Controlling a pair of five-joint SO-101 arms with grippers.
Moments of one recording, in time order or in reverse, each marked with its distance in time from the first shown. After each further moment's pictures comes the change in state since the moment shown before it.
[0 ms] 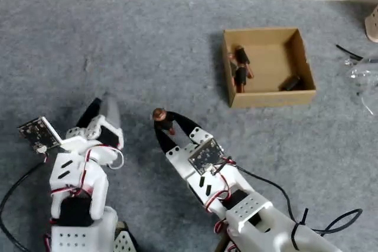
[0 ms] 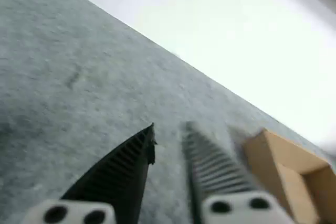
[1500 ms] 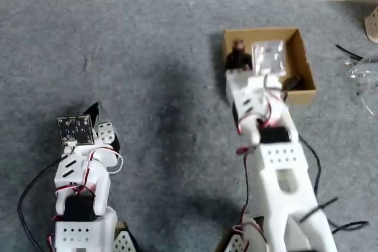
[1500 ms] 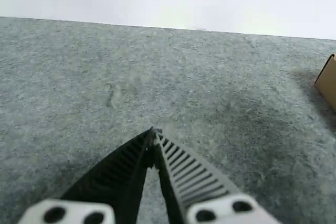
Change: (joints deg) left arm -0.3 0.1 6.5 -1.1 -30.2; right arm 31.1 10.0 -48.1 51.5 -6.8
